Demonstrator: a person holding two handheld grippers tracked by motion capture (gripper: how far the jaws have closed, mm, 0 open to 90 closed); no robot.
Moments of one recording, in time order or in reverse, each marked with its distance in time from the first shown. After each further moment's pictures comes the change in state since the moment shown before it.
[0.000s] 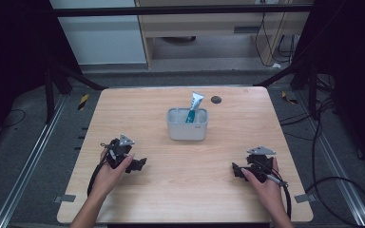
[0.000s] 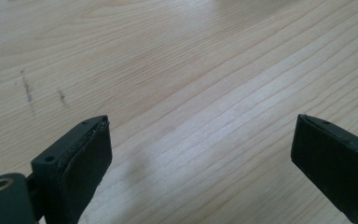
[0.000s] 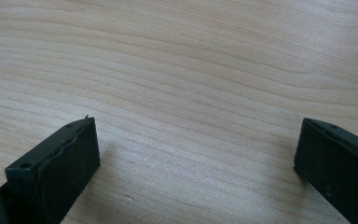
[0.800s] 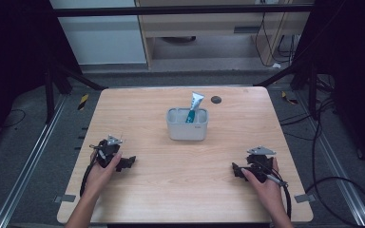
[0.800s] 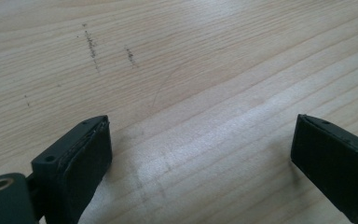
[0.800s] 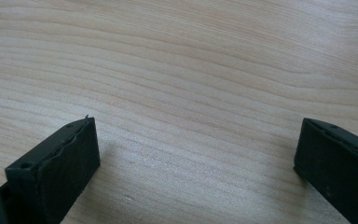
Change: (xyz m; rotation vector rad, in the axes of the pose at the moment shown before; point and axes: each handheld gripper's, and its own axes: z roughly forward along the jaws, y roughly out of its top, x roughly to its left) left arm 0.039 -0.023 0.012 -0.008 0.048 -0.085; right arm 0.000 0.000 0.000 0.000 0.001 0.000
